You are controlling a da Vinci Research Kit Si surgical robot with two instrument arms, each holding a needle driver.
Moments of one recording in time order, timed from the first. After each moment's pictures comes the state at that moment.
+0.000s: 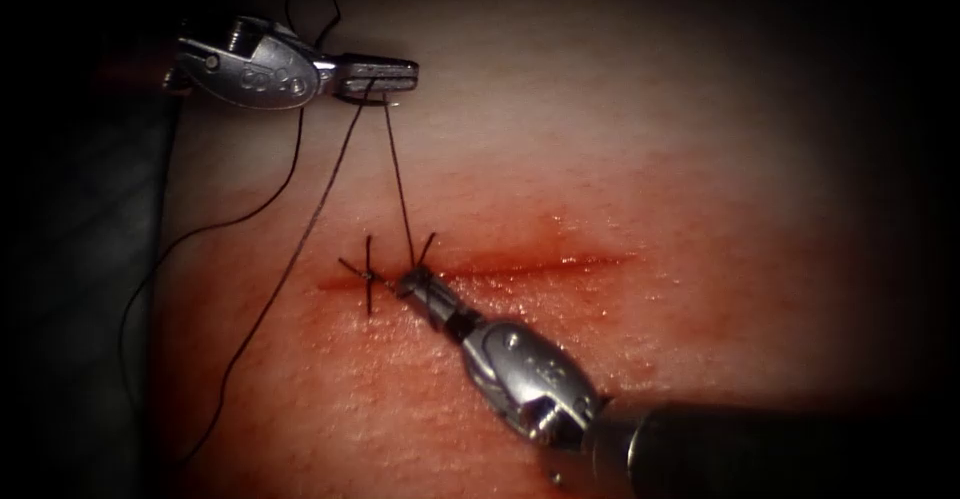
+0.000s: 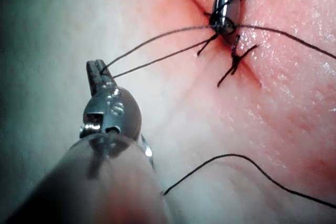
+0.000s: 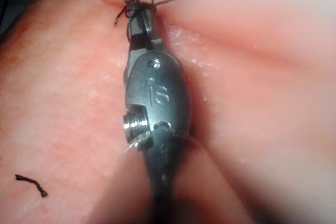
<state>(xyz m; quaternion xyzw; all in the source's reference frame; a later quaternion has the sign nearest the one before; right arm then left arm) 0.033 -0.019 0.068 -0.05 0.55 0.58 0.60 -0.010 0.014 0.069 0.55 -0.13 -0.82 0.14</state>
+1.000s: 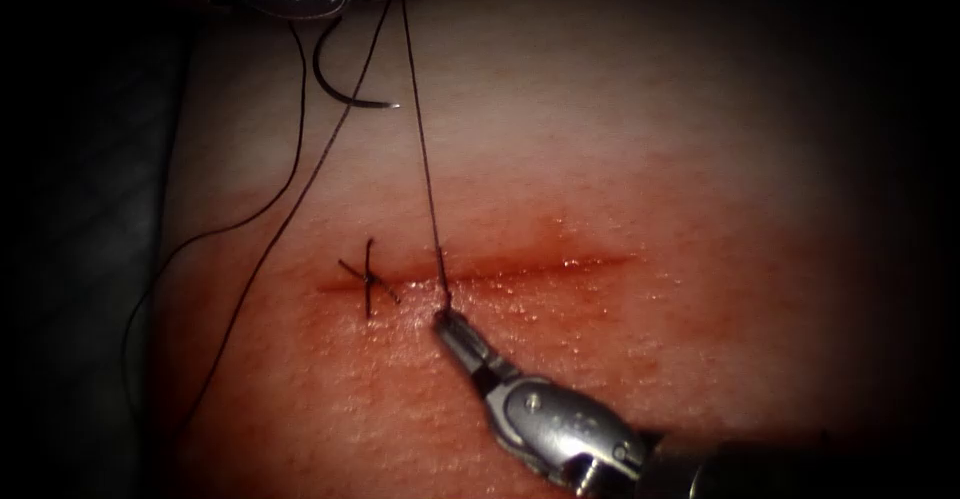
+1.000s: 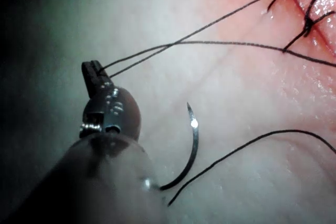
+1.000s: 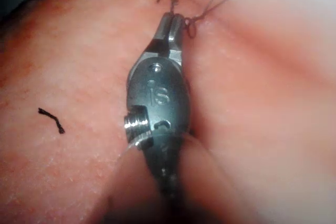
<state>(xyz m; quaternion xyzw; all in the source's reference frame) 0.033 -0.023 0.063 -0.10 0.49 0.53 0.68 -0.010 0.021 0.075 0.54 -0.19 -0.82 0.07</state>
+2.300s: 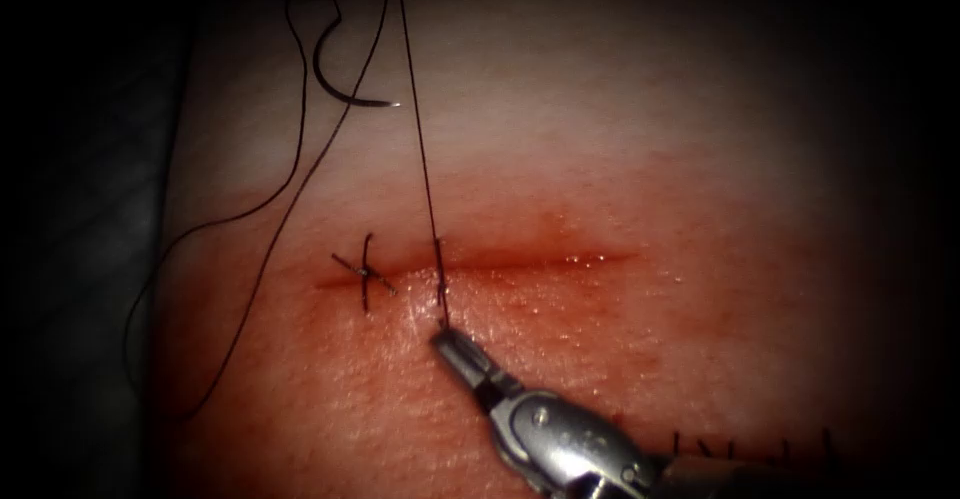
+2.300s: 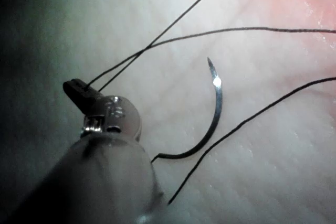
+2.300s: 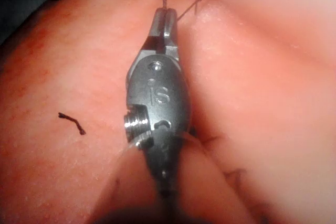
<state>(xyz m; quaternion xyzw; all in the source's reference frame) 0.033 -0.026 0.061 0.01 0.49 0.49 0.71 -0.008 0.029 0.087 0.44 -0.38 -0.81 0.00</state>
